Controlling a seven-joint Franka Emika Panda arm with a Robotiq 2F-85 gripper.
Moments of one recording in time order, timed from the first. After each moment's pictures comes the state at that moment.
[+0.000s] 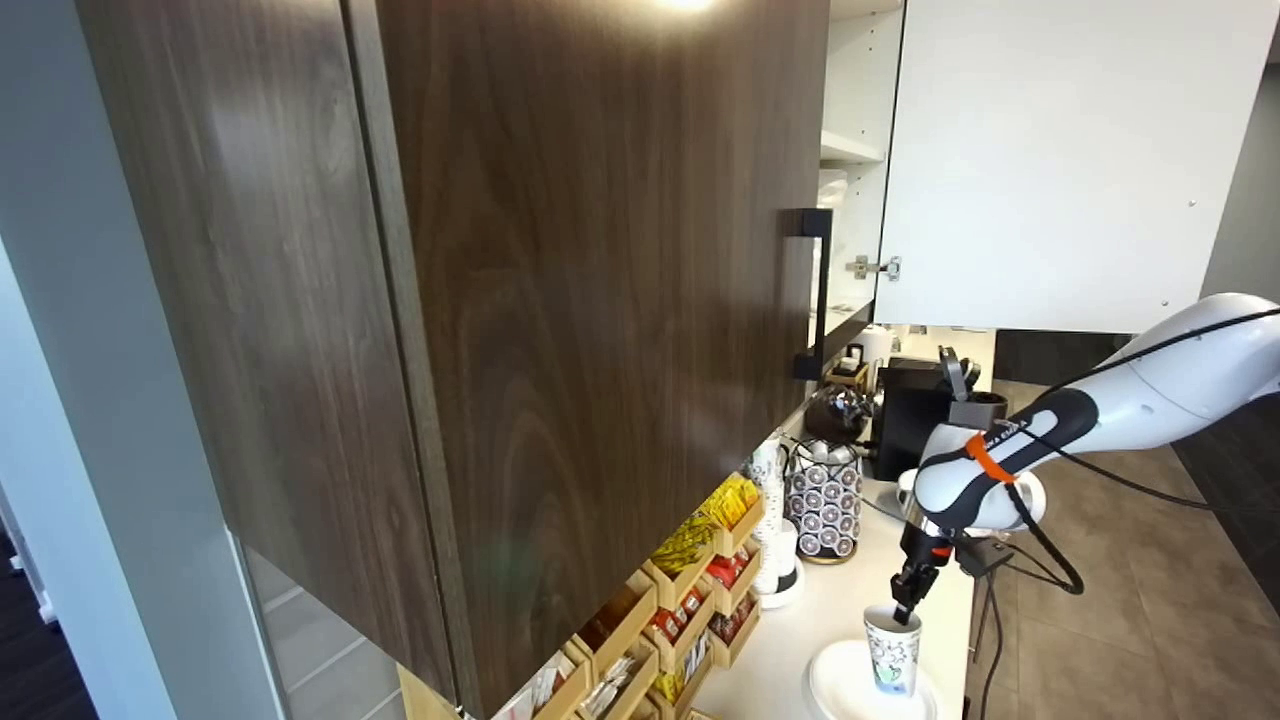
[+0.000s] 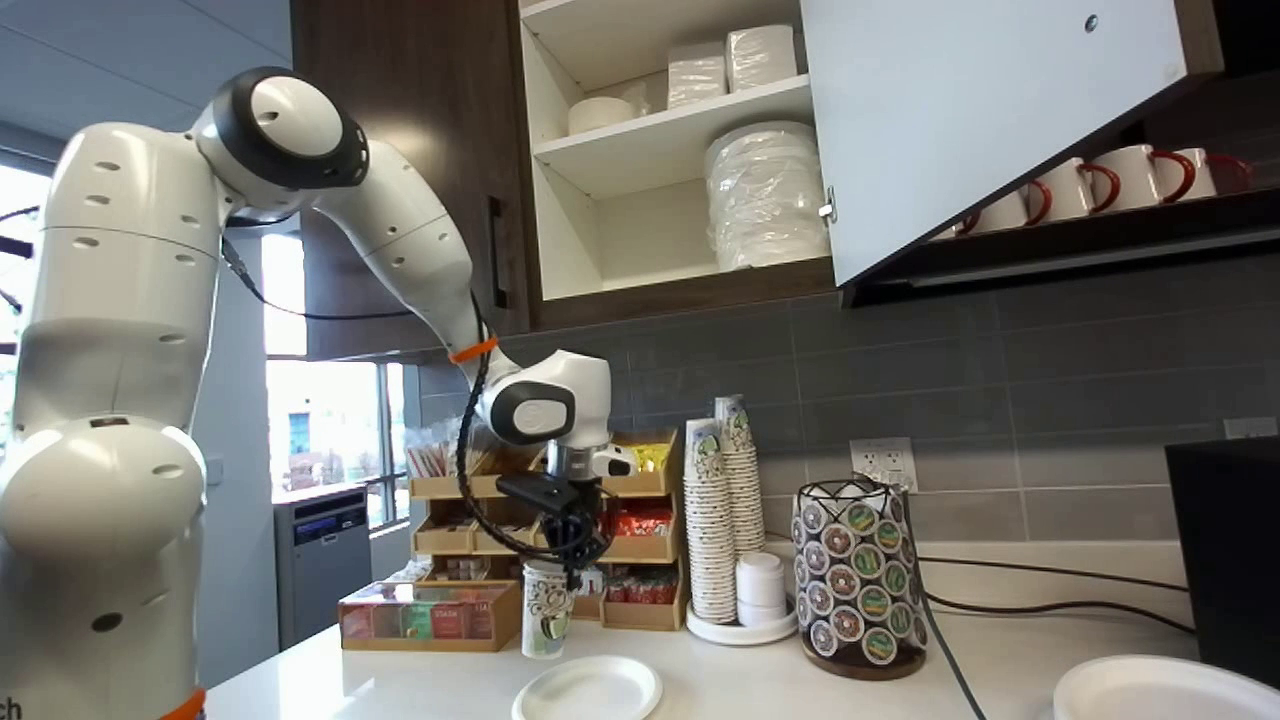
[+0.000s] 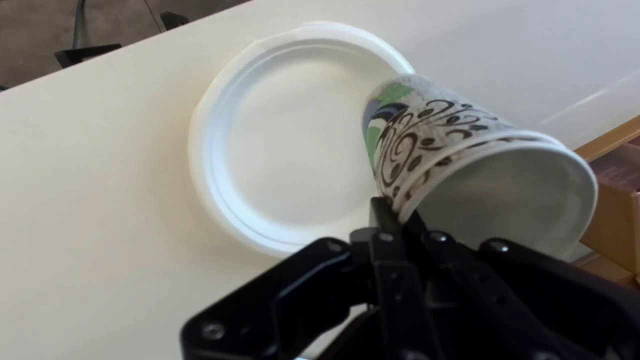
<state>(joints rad) 0.05 0.09 0.03 -2.45 0.42 2.56 -0.40</state>
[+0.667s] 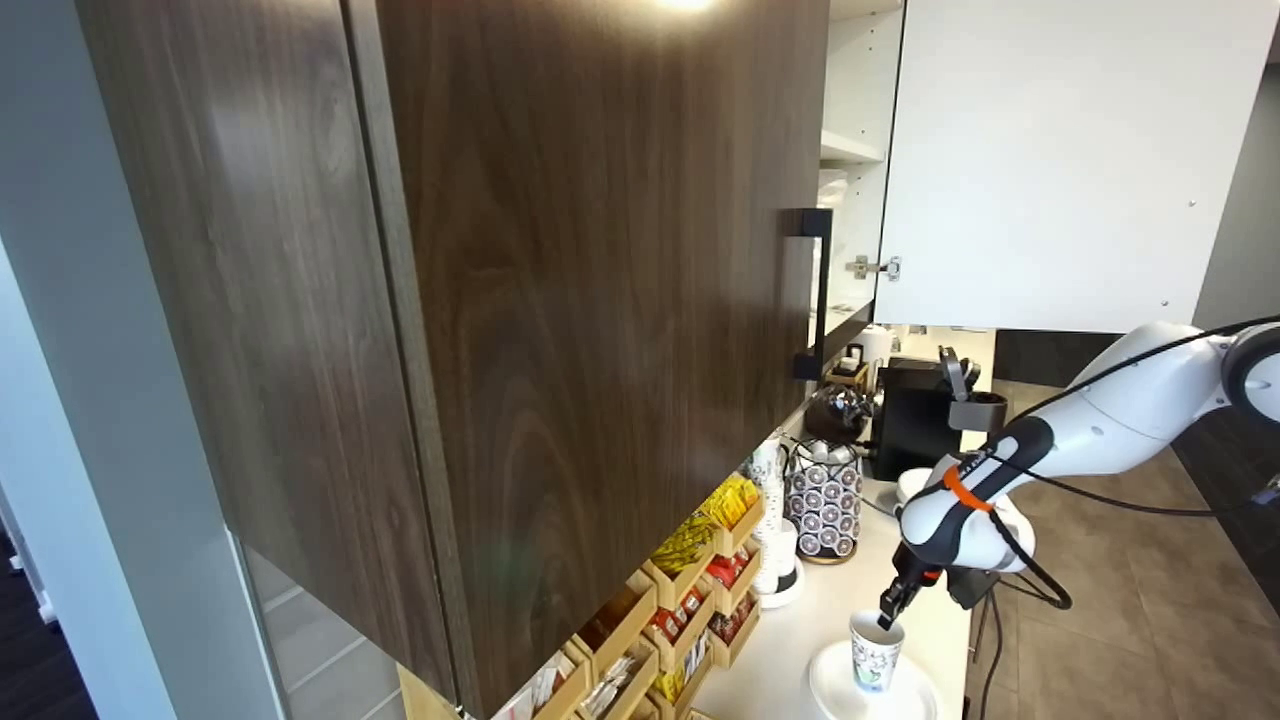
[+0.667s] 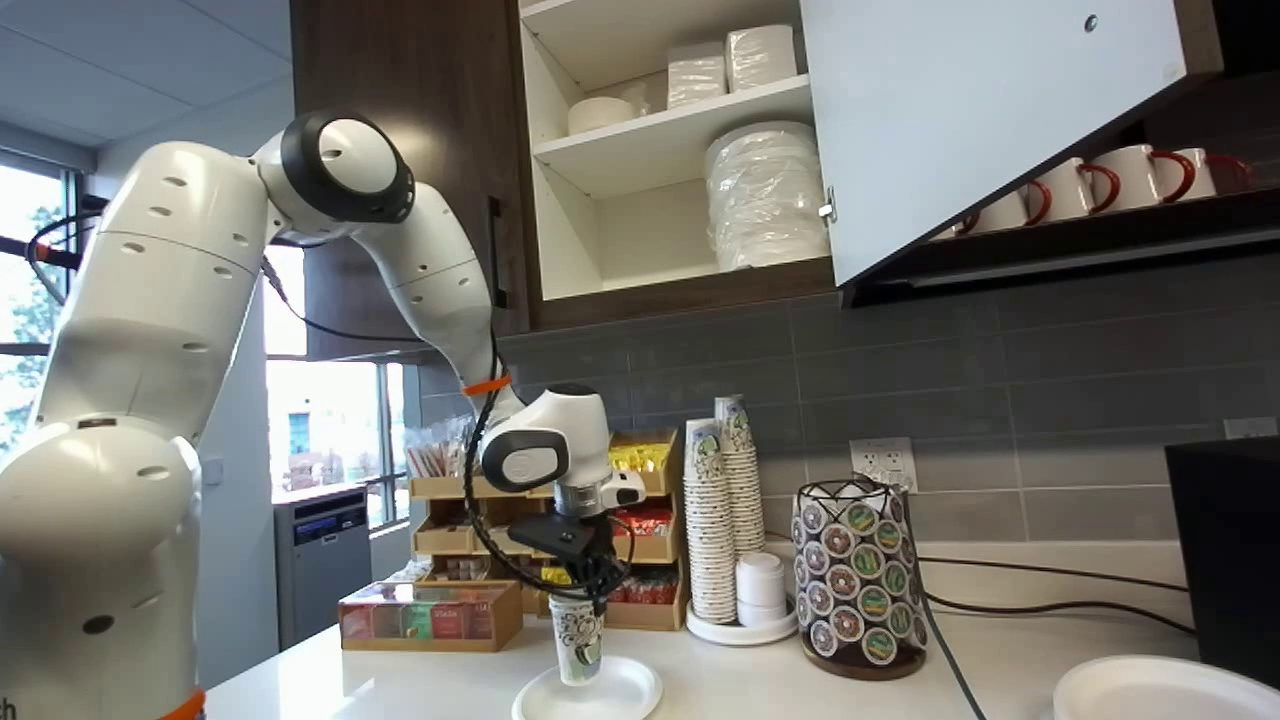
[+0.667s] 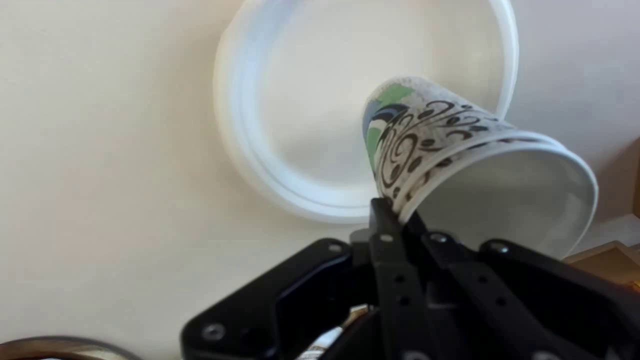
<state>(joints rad) -0.01 0.24 0.13 -2.45 0.57 2.88 -0.61</state>
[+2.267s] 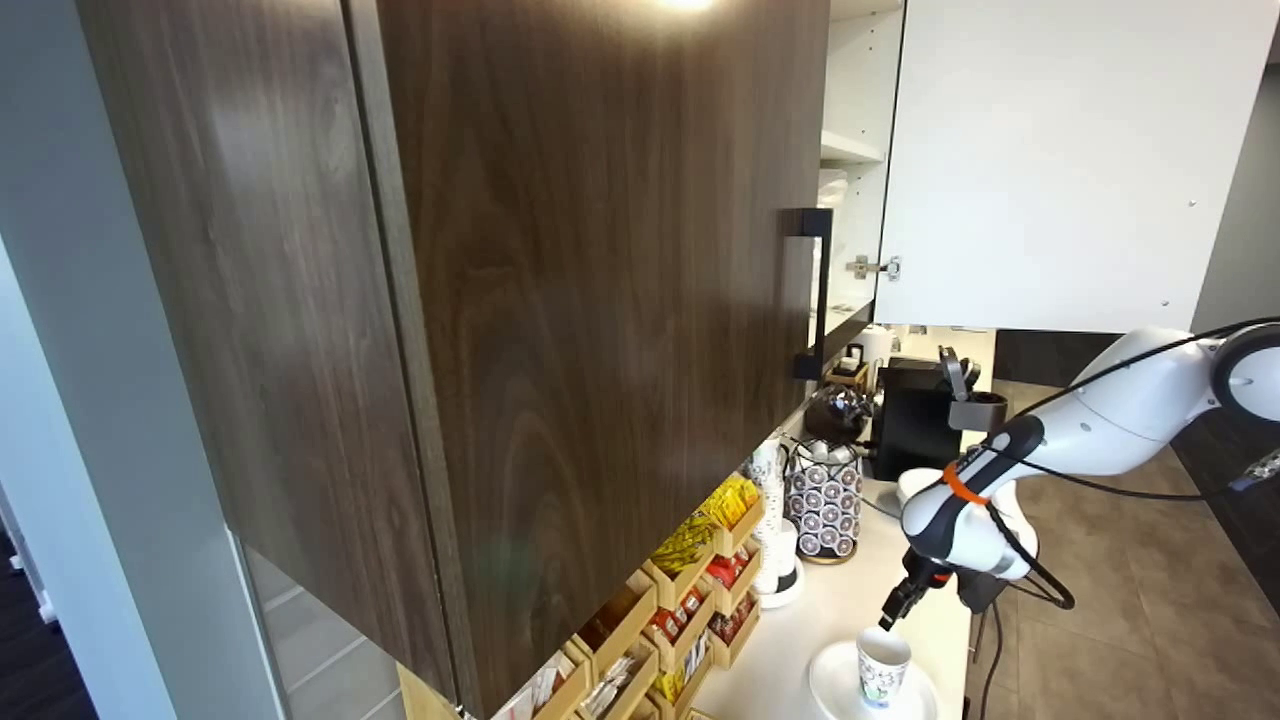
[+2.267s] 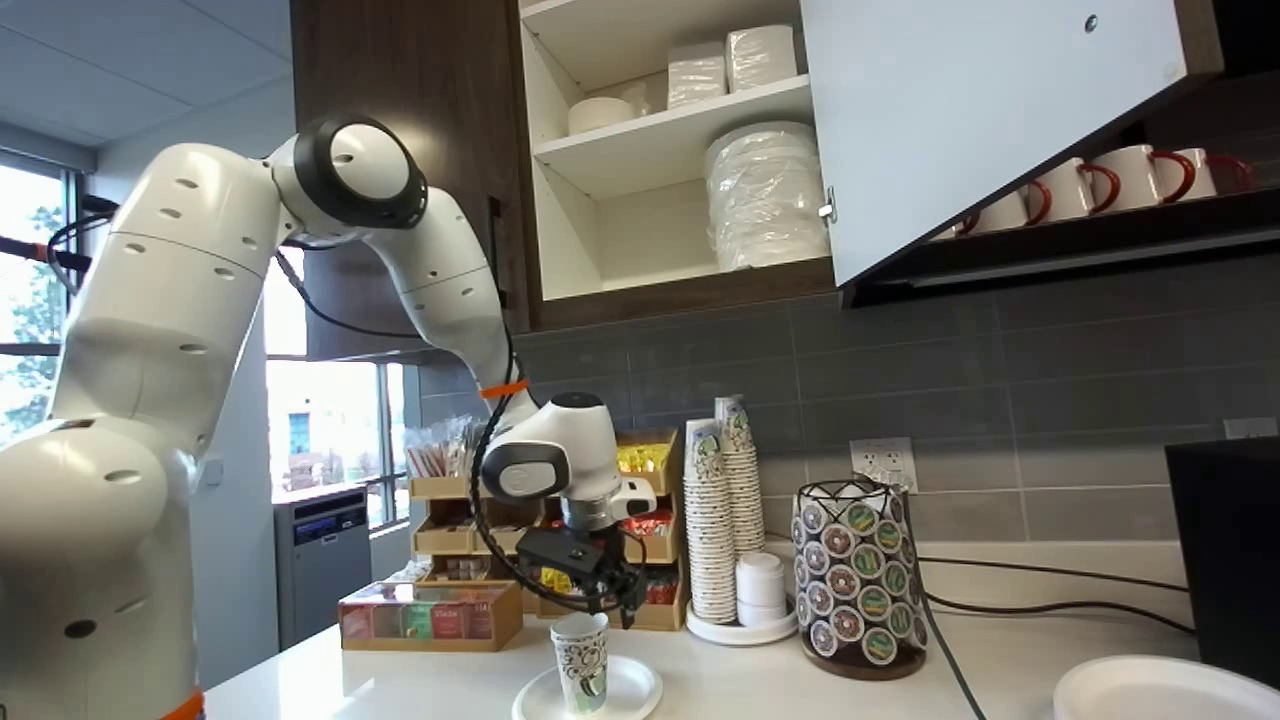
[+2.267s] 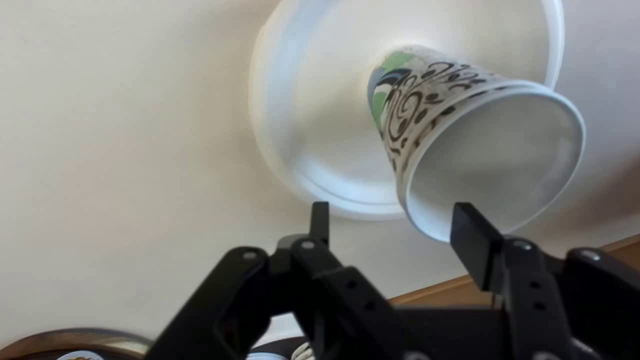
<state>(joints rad) -0.12 0.27 0.22 -2.46 0.72 2.96 -0.80</state>
